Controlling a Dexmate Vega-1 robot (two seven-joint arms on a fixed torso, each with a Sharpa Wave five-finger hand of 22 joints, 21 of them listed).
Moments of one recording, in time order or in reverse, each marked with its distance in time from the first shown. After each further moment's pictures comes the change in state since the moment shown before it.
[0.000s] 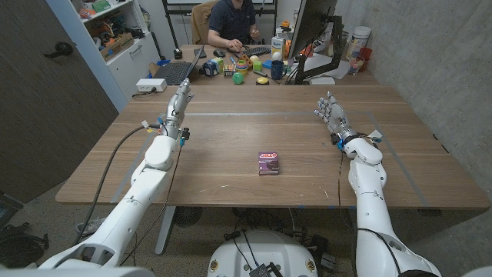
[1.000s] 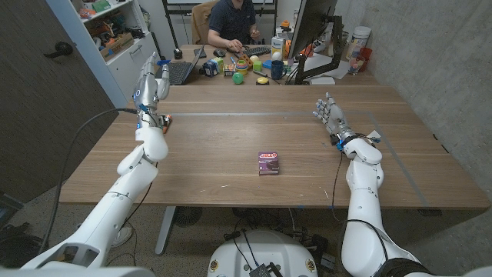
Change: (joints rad) left arm -0.008 0.084 -0.007 -0.142 0.731 0.373 0.528; left_hand 0.094 0.033 0.150 0.012 -0.020 0.079 0.001 0.004 0.000 0.075 -0.053 0.013 0.000 0.067 -0.015 0.012 0.000 0.084 -0.058 0.029 0.000; right arm 0.056 0.098 0.130 0.018 -0.127 0.016 0.101; right_hand 0.000 0.000 -0.004 0.004 0.000 0.004 0.004 0.000 0.000 0.001 0.001 0.000 0.000 0.006 -0.005 0.000 0.000 0.009 -0.009 -0.006 0.000
